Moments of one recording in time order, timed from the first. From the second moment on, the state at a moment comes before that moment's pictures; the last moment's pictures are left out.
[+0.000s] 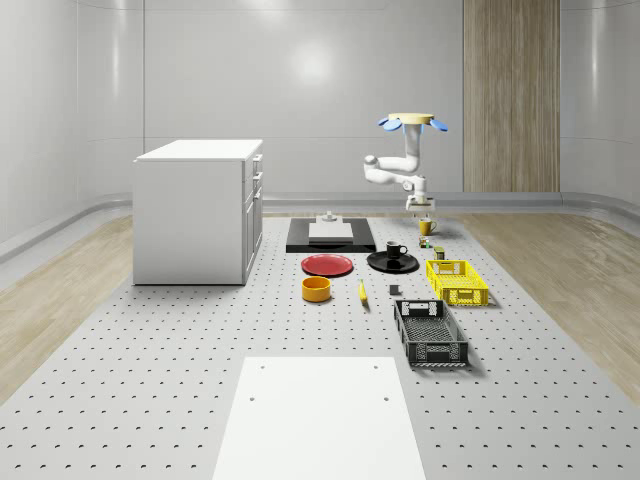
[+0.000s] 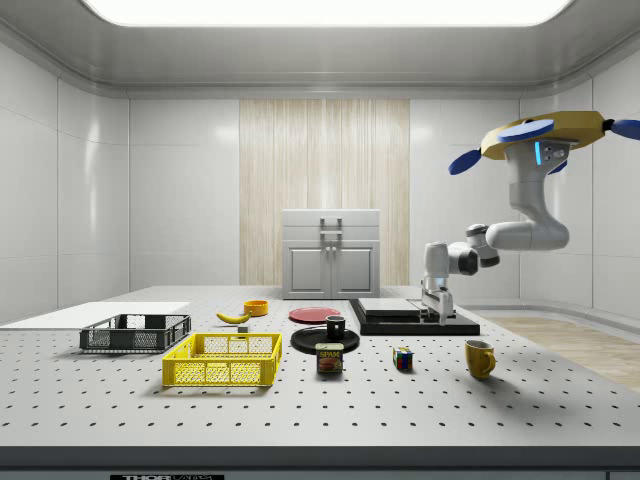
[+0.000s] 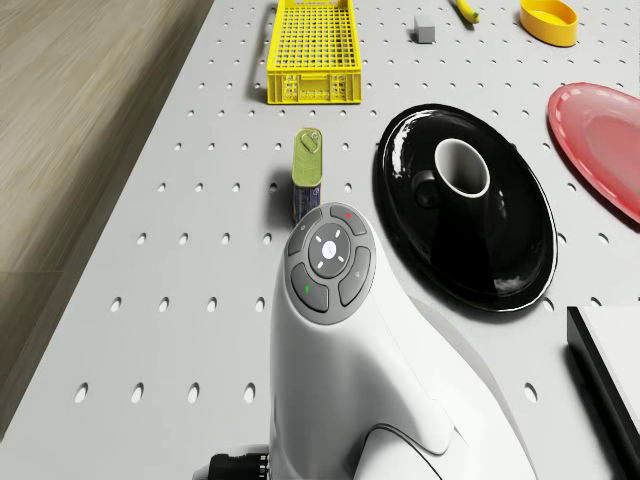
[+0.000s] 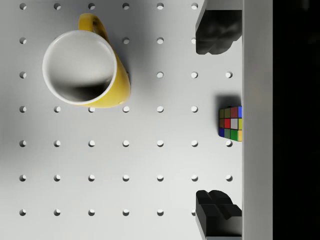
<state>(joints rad) -1.24 -1.52 1.23 -2.77 -1.90 1.65 1.67</state>
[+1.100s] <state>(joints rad) -1.25 -1.52 1.22 -2.76 -1.91 1.66 1.67</state>
